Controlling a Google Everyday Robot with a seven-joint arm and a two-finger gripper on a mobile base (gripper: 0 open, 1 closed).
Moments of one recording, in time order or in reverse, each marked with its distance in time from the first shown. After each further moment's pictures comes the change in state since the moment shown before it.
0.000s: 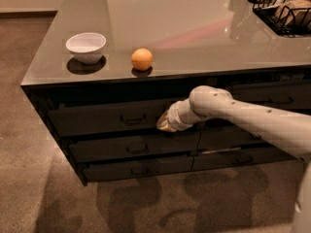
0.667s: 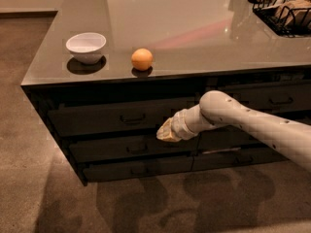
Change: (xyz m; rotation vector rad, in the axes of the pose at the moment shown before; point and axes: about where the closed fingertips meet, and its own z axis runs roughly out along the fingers) arm -0.006 0.047 -0.017 -0.100 -0.114 0.020
